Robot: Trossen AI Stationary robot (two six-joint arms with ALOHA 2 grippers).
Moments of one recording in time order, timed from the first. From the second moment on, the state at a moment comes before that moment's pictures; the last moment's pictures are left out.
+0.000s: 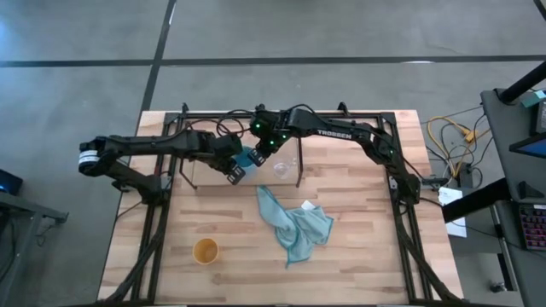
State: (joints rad) left arm 0.22 1.34 1.07 -0.89 -0.11 -0.54; right arm -0.25 2.20 2.10 -0.93 -0.16 0.42
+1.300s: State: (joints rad) left arm -0.03 0.95 1.12 -0.99 0.12 -0.70; right arm -0.03 2.14 2.35 -1.25 -0.10 0.23
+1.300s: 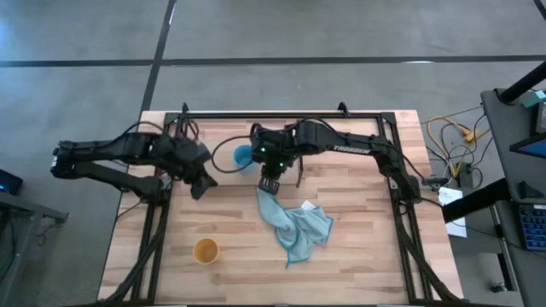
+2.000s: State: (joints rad) left arm -0.56 1.25 1.12 -1.01 0.07 -0.70; right arm 0.06 2.10 2.35 -1.28 -0.10 0.28
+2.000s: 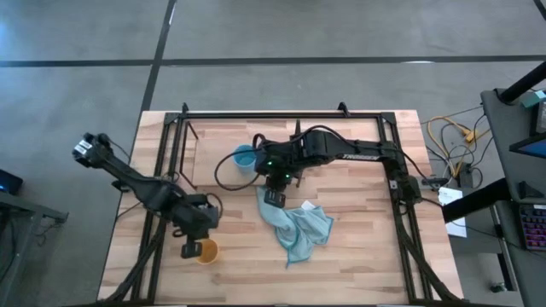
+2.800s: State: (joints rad) left arm -0.56 1.37 1.09 -1.01 0.08 -0.70; right arm 0.08 2.03 2.35 -1.34 -0.08 0.29
